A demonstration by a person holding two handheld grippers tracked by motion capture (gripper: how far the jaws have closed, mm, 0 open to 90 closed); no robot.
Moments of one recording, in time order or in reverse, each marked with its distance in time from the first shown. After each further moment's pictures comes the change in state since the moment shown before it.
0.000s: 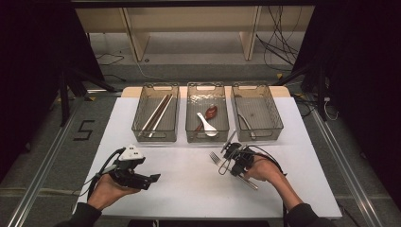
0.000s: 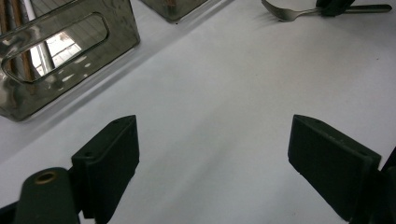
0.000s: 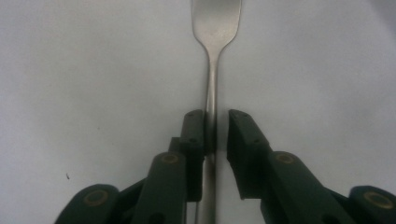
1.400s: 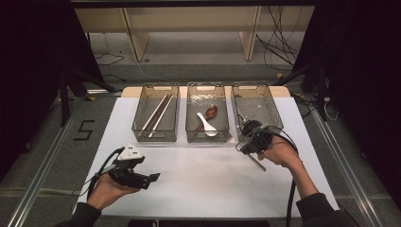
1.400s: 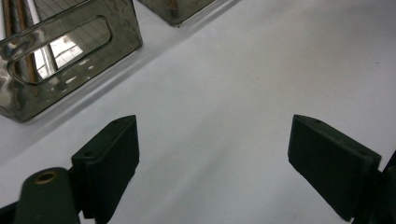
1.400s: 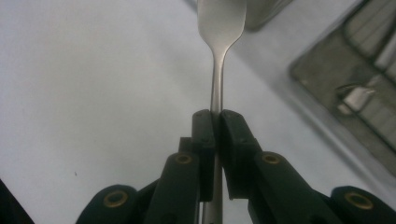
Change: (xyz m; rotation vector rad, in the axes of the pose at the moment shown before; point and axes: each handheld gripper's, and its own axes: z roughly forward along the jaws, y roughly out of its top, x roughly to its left) left arm 0.002 0.000 -0.001 -0.015 0.003 -0.007; right arm -0.044 -0.012 -0.074 -0.210 -0.006 0.105
